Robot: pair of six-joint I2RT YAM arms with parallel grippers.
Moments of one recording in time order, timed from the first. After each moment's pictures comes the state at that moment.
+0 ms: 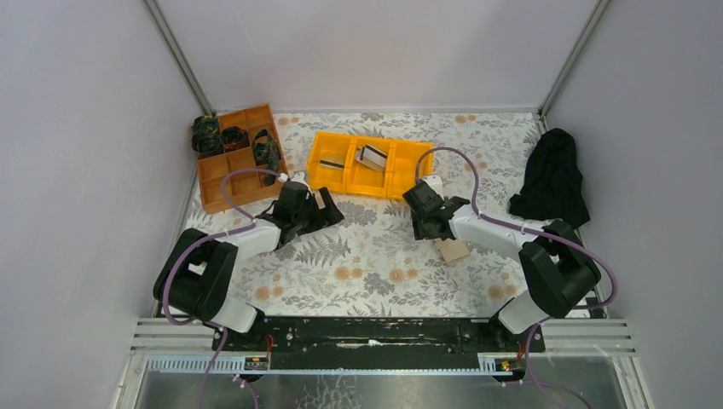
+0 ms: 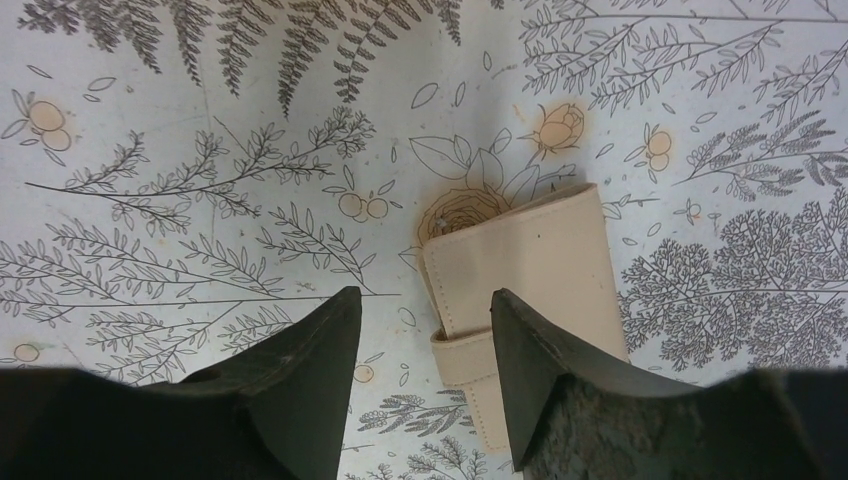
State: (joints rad) left arm -0.37 1.49 0.61 0.14 0.14 -0.68; right arm 0.67 1.54 0.90 -0.50 0.40 0.45
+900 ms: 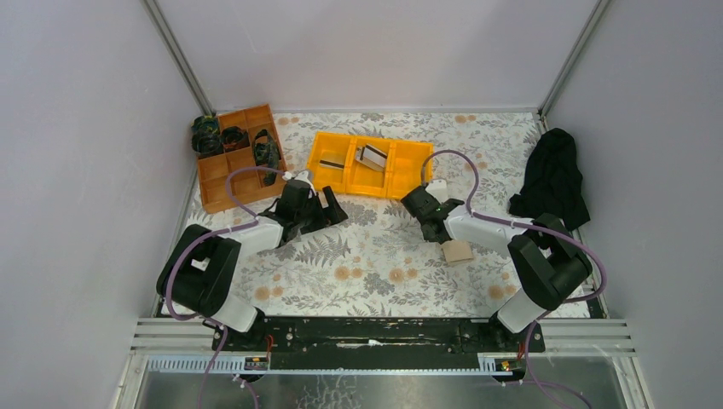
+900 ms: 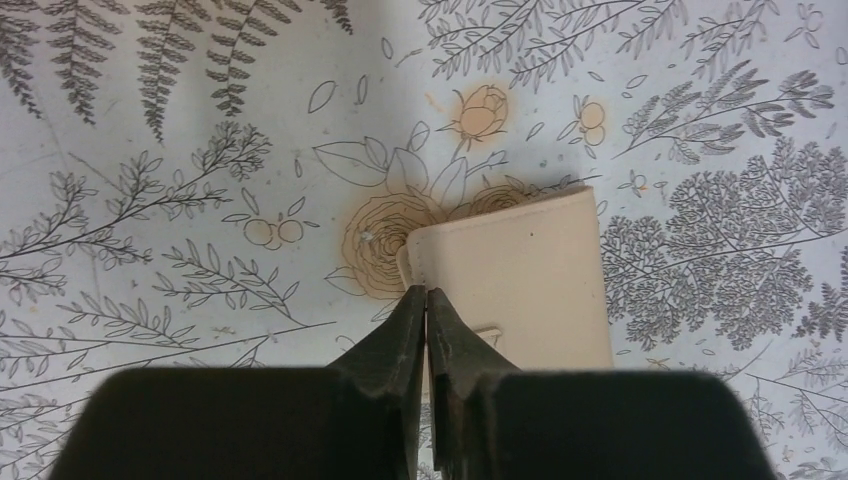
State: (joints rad) left arm -0.38 1.52 0.63 0.15 0.18 -0.68; right arm 0.67 1.61 0.88 -0.52 0.52 0.54
